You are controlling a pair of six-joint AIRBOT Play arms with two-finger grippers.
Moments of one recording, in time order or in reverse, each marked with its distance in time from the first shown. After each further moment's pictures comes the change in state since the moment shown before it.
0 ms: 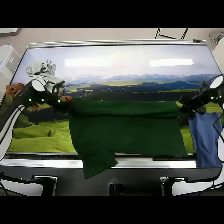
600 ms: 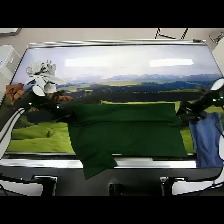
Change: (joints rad) left arm 0.046 0.027 -0.070 -0.008 -0.098 -0.048; right arm -0.063 0.000 -0.002 0.018 0.154 -0.079
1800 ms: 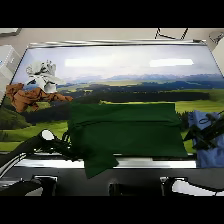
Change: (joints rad) left arm -0.253 0.394 -0.840 -0.351 0.332 0.066; right arm -0.220 0.189 -0.422 -0.035 0.047 -0.069
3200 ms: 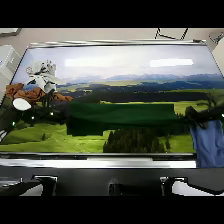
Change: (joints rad) left arm 0.235 -0.039 0.531 0.128 -0.074 0.013; right arm 0.127 0.018 0.130 0.271 -0.227 -0.029
